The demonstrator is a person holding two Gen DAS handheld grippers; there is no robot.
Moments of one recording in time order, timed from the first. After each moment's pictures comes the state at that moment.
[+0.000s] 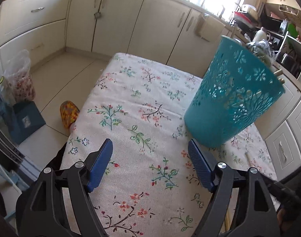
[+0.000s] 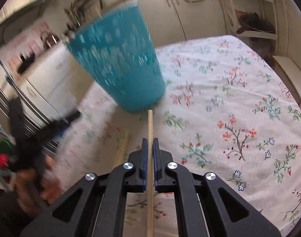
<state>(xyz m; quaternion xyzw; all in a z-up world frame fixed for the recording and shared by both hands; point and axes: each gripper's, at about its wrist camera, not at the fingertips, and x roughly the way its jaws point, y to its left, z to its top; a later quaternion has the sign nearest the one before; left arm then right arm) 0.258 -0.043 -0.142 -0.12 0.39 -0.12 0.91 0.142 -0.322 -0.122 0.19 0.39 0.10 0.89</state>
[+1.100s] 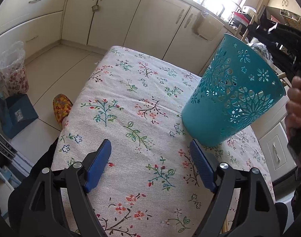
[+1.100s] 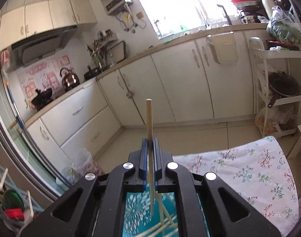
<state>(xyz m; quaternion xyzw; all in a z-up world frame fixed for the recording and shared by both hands) 0.269 -0.050 -0.151 -0.14 0.41 -0.14 0.89 0.290 -0.289 0.007 0.16 0.24 0.13 0.95</state>
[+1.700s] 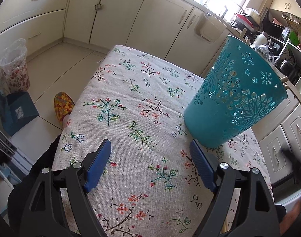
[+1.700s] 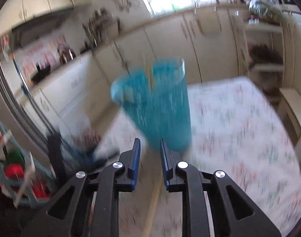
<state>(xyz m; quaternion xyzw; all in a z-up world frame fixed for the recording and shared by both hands) 0.270 -0.047 -0.152 -0.15 0.41 -0.13 0.89 0.139 -0.282 -0.070 0.15 0.34 0.11 0.92</state>
